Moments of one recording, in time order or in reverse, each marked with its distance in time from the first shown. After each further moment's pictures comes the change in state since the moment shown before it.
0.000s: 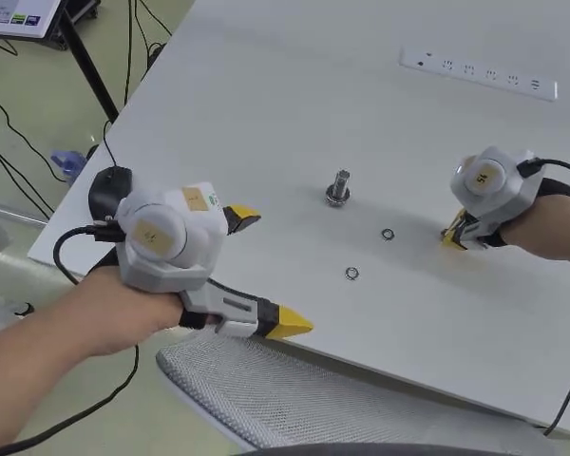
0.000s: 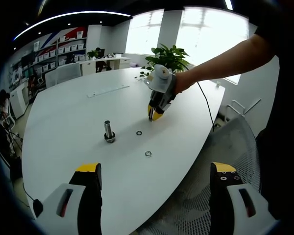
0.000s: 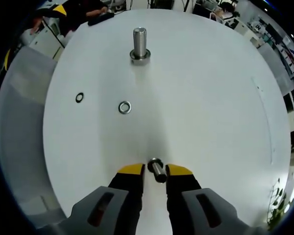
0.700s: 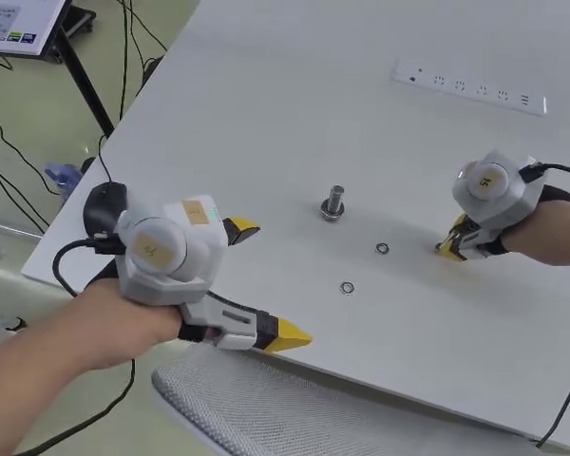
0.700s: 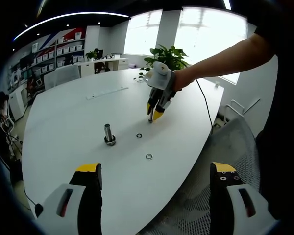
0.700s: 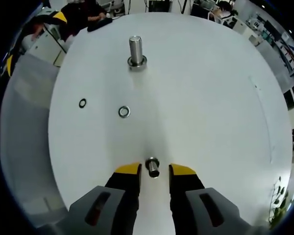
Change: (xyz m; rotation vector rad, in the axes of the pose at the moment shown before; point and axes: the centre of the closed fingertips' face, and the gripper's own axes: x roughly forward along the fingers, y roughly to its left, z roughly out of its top) left arm 0.001 0.002 0.008 0.013 -0.005 -0.010; right arm -0.015 -0.005 0.004 0.024 -0.016 0.024
